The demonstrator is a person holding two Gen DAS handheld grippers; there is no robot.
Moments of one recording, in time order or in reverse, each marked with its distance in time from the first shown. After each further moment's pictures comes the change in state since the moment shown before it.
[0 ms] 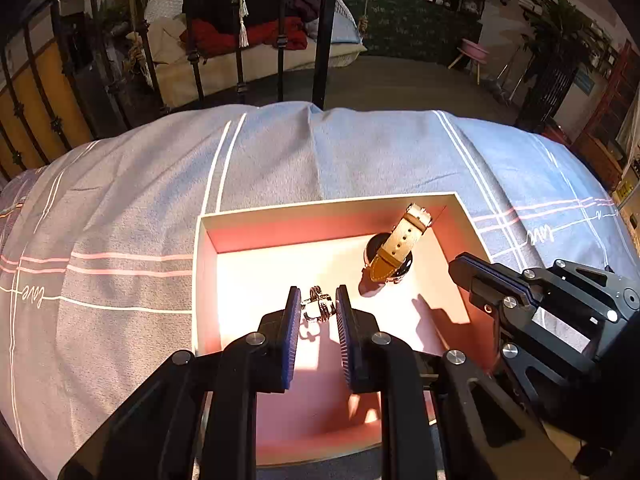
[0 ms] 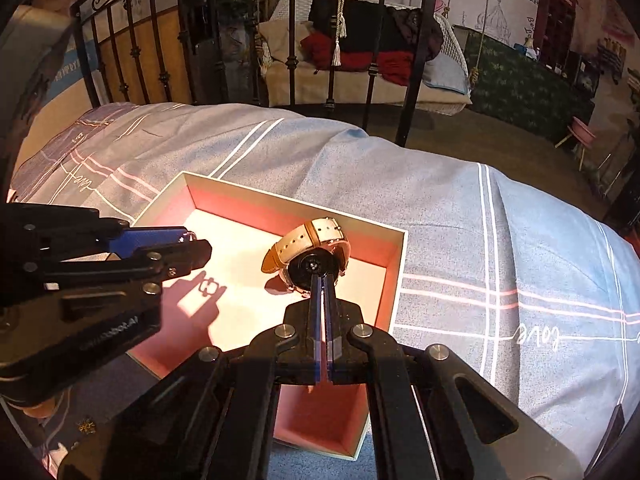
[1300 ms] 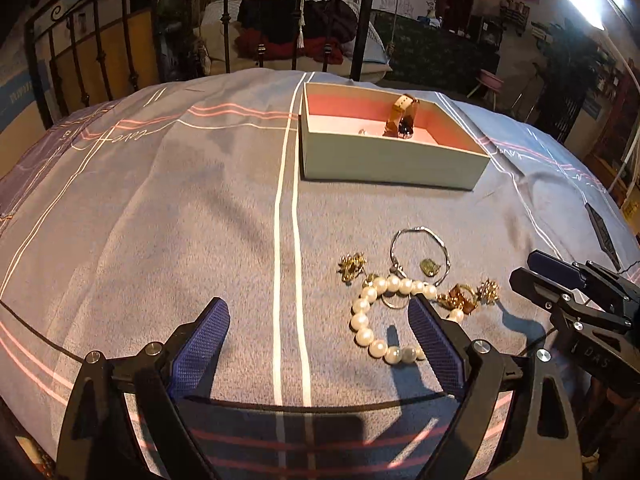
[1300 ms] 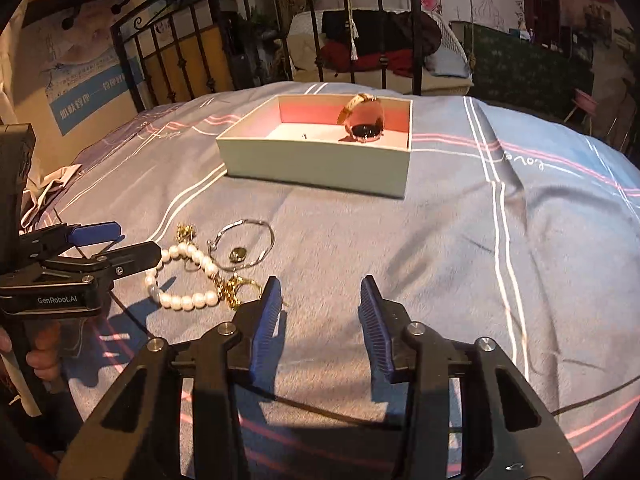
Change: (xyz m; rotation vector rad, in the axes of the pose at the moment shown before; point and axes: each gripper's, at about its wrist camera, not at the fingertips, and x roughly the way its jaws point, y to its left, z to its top) left arm -0.106 0.017 -0.211 -0.098 -0.122 0.072; right arm -0.118 0.037 -0.176 0.088 -0.075 0.127
